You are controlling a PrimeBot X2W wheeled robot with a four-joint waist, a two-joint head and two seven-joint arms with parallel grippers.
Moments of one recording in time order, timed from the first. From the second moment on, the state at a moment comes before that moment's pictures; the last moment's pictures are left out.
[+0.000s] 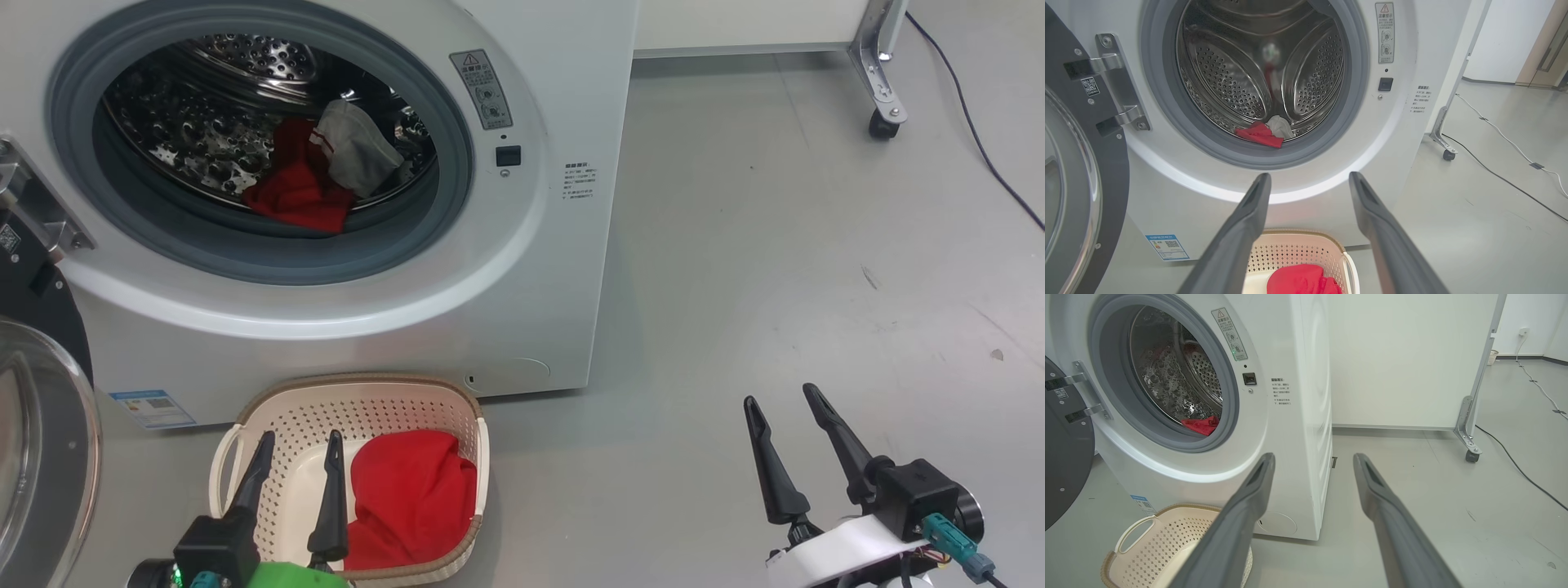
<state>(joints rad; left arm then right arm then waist) 0.09 0.04 -0.21 0.08 -0.32 0.08 -0.23 0.09 -0.04 0.14 0.11 0.21 0.12 -0.26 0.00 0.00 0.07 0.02</state>
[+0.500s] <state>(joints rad) 0.09 0.04 -0.23 0.05 -0.33 0.08 -0.20 0.08 -0.04 0.15 0.06 0.20 0.12 -0.26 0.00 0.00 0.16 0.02</state>
